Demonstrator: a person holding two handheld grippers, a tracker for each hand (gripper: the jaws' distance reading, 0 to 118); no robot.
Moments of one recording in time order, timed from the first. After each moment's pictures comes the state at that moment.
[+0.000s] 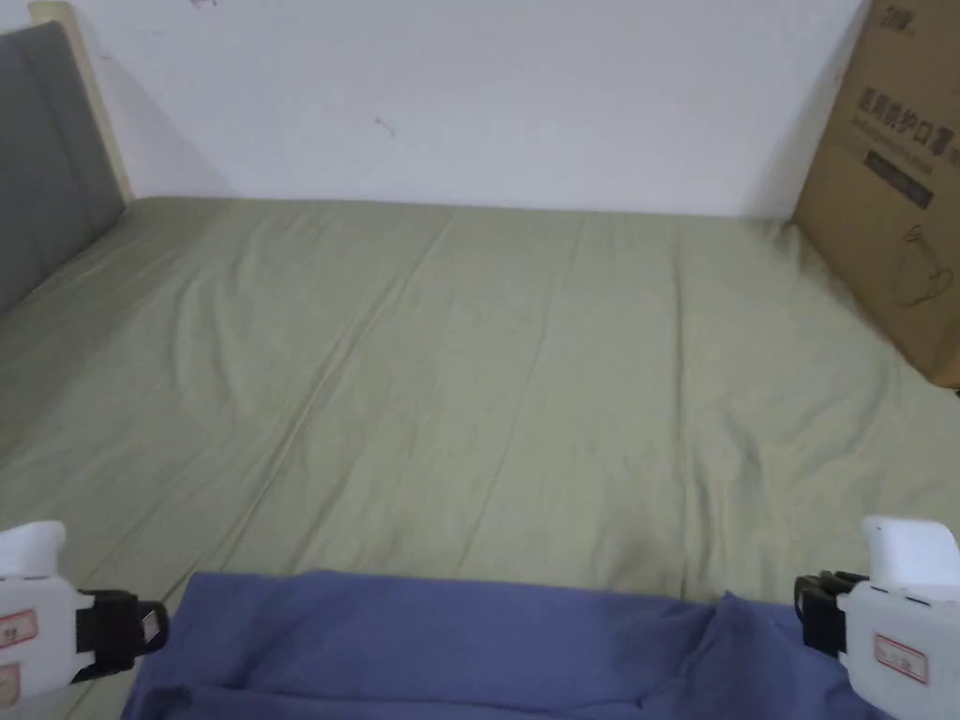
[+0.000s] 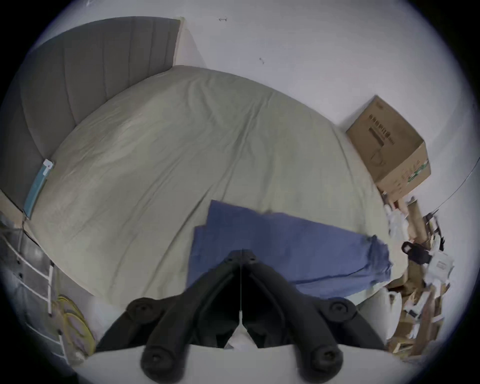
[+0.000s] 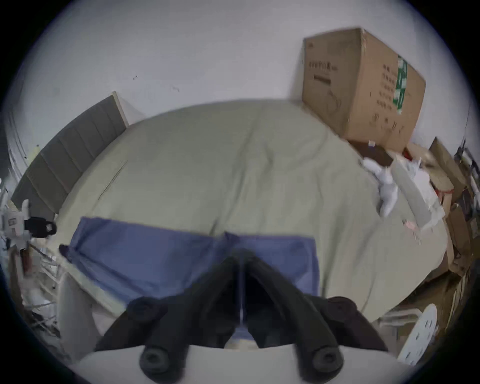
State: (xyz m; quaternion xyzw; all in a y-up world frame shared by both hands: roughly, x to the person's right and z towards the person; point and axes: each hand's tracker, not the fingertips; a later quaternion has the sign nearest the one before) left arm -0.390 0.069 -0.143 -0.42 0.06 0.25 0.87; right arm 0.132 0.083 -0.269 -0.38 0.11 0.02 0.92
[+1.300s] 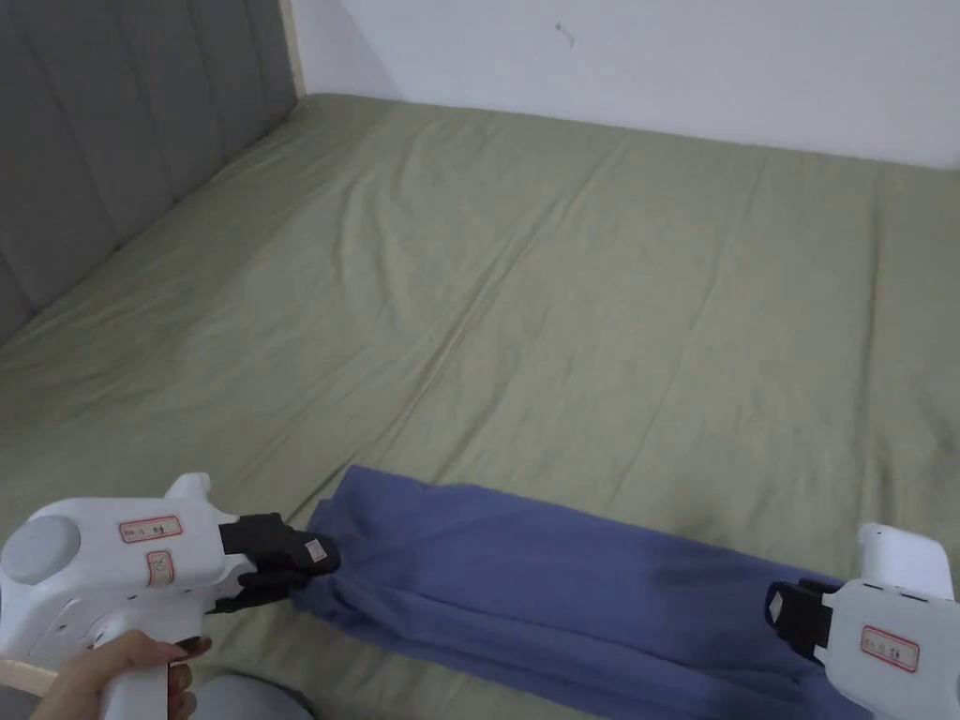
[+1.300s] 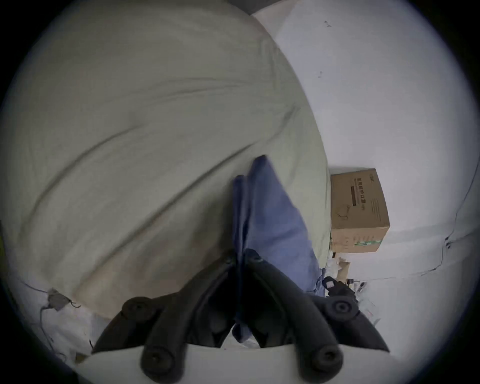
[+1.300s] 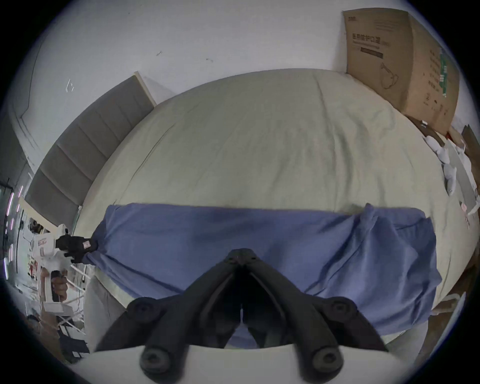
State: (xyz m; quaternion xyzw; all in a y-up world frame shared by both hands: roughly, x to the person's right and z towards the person) left arm -0.438 -0.009 -0.130 -0.38 0.03 0.52 0.77; right arm 0.046 0.027 -0.280 -0.46 0.19 -0.04 0.87
